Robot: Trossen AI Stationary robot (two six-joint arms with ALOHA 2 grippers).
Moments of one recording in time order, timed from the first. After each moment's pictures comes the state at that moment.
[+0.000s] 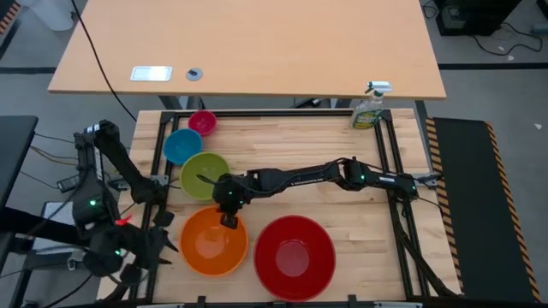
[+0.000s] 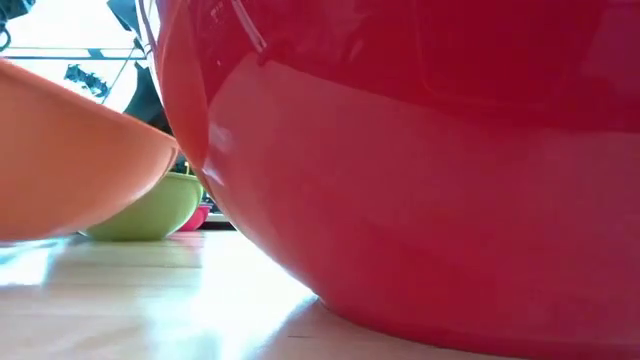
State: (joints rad) left arm -1.20 1.14 1.24 -1.04 -0.51 -0.68; right arm 0.06 2.51 2.29 -0.50 -0.20 0.32
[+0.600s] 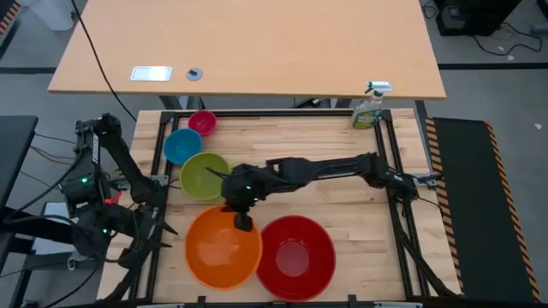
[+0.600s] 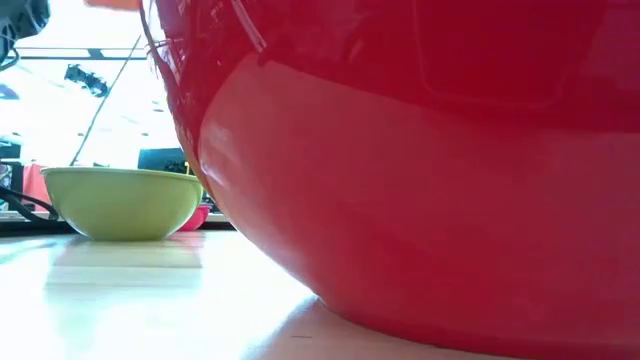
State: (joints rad) left arm -1.22 1.01 1.24 -1.06 -0.66 -0.69; right arm 0.14 2.24 2.35 -0.74 -0.16 0.22
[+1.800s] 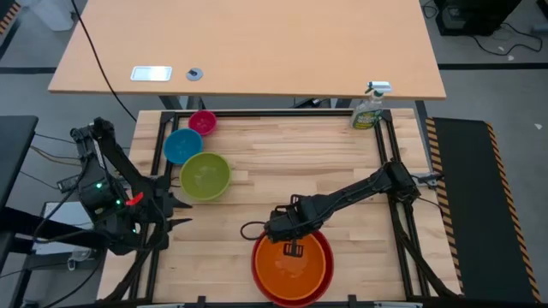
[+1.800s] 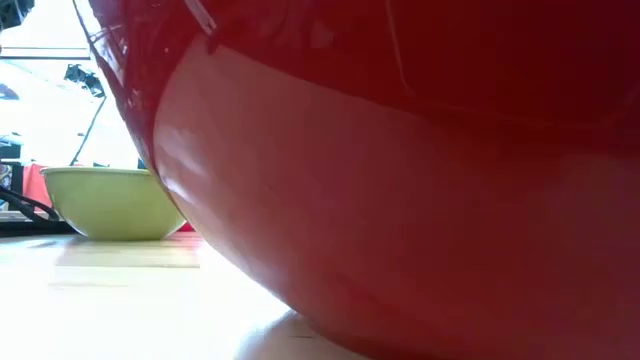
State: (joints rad) left arm -1.04 1.08 1.24 -1.27 -0.79 -0.91; right arm 0.35 2.09 1.91 -1.22 0.07 0.54
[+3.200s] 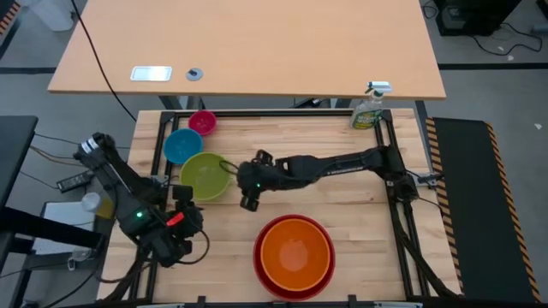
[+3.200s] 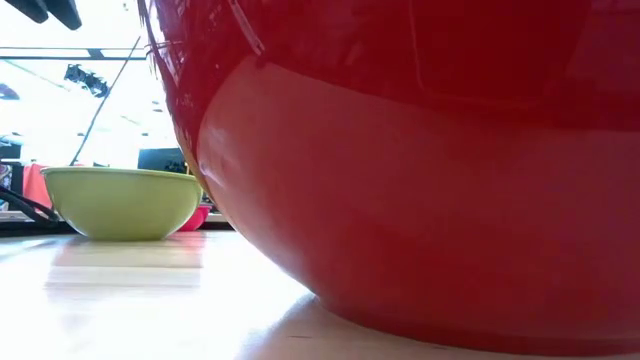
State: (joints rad) left arm -0.86 1.34 1.24 -1.36 -0.63 -0.72; right arm 0.09 2.09 1.96 -0.62 0.29 0.26
